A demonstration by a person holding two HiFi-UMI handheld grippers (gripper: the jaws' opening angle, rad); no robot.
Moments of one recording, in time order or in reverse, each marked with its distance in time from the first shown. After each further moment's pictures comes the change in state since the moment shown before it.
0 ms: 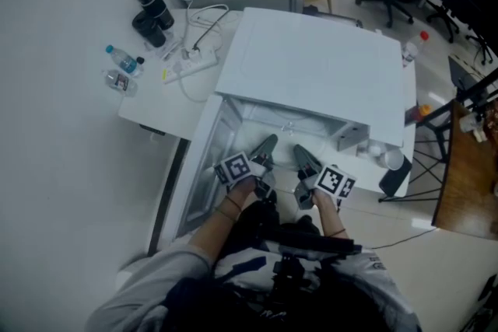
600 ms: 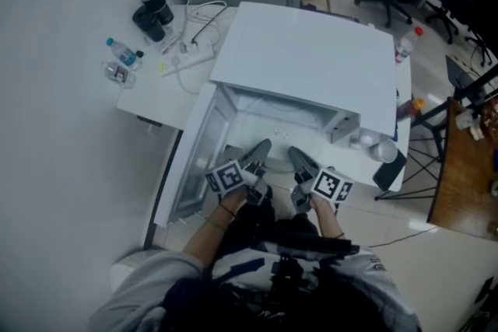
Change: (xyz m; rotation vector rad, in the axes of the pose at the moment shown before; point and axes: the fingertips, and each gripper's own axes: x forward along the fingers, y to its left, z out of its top) left arm -0.035 -0.030 -0.030 0.076 -0.001 -0.037; right arm -0.036 0.016 -0.015 -0.062 0.037 0.027
